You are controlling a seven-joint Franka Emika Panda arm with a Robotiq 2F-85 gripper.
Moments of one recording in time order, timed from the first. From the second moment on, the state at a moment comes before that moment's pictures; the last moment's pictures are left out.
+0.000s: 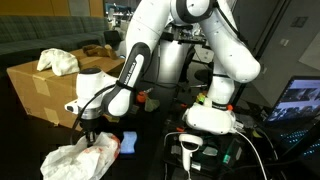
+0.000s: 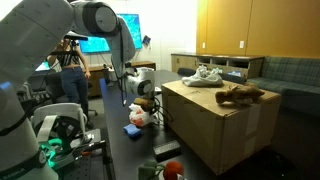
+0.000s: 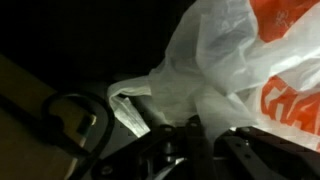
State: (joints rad) arm 0.36 0.76 0.21 -1.96 -0.15 2.83 -0.19
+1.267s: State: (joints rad) arm 0.37 0.14 0.05 -2.51 -0.23 2.98 0.15
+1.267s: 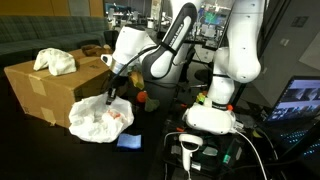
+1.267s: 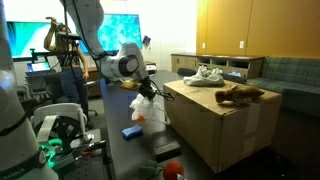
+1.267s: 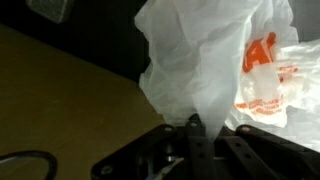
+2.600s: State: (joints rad) arm 0.31 -0.59 0.38 -2.74 -0.59 2.46 1.17
